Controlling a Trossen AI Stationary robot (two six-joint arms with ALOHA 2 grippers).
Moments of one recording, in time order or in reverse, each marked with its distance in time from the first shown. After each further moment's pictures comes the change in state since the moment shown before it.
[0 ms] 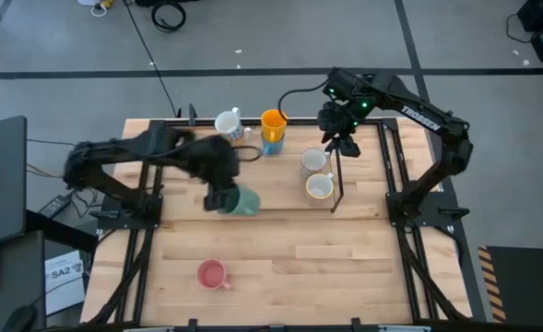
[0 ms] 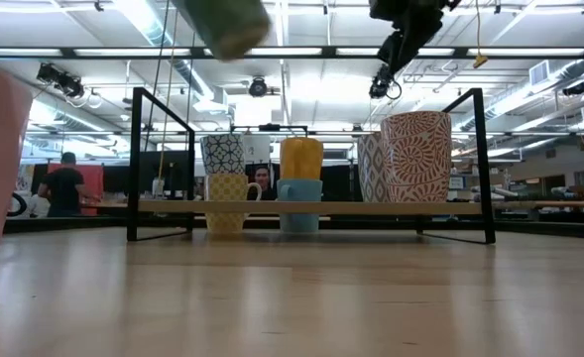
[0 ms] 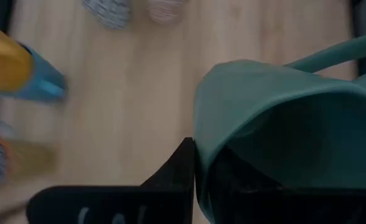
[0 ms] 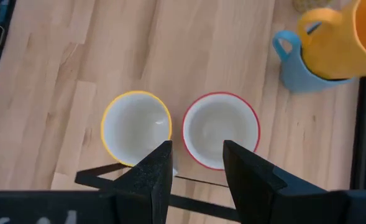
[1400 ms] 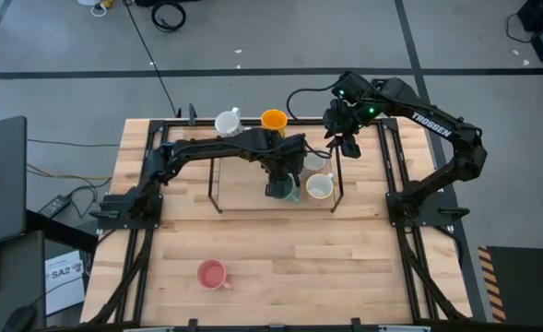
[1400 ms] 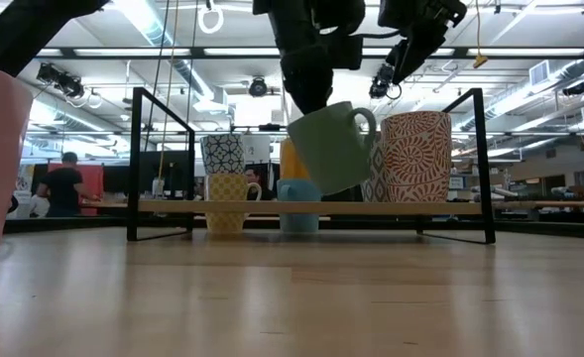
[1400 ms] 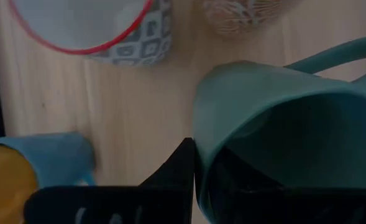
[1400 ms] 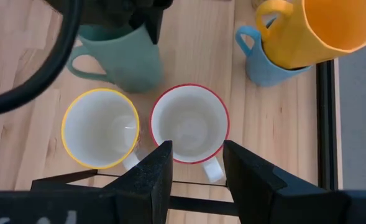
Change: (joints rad) left arm 0.131 0.680 0.400 0.081 -0.047 0.295; right arm -0.032 -0.112 -0.172 0.171 0.073 0.042
